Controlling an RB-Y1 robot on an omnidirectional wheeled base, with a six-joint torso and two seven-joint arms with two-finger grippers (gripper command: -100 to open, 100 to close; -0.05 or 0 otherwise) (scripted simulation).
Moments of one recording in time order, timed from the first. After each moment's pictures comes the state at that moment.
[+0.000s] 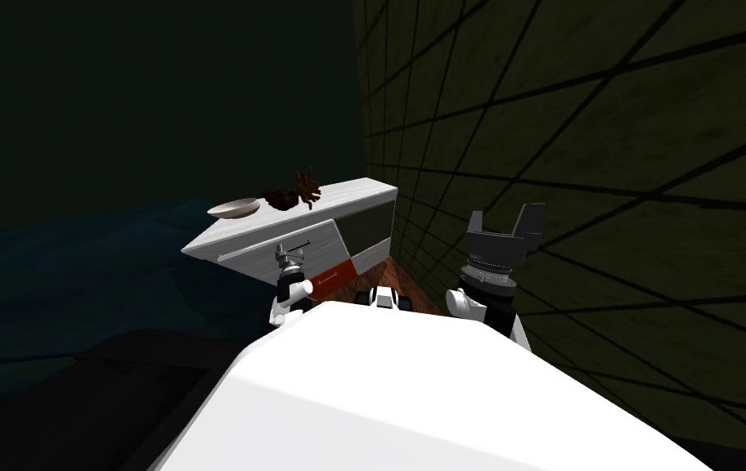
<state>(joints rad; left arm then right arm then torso) 0.30 0.03 0.56 -1.77 0.26 -0.20 0.35 0.47 -0.02 0.02 -2.36 0.12 -0.61 -0.14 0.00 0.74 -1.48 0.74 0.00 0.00</state>
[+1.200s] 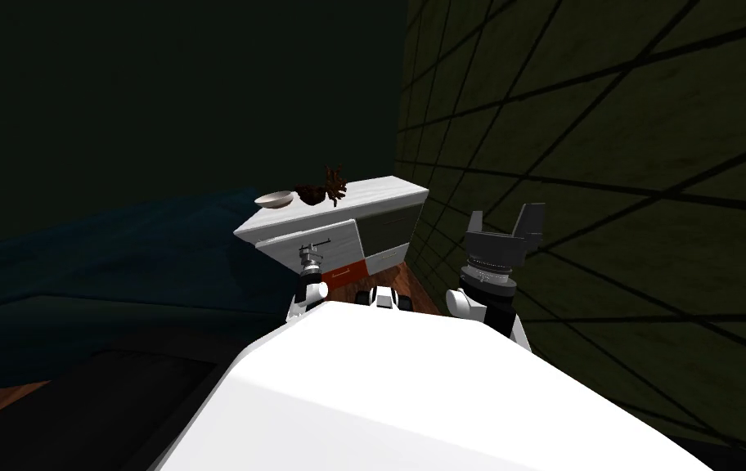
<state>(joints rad) 0.41 -0.01 0.29 -1.86 0.28 -0.26 0.26 0.47 -0.02 0.02 -2.36 0.12 -0.61 -0.14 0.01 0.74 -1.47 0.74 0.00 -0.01</state>
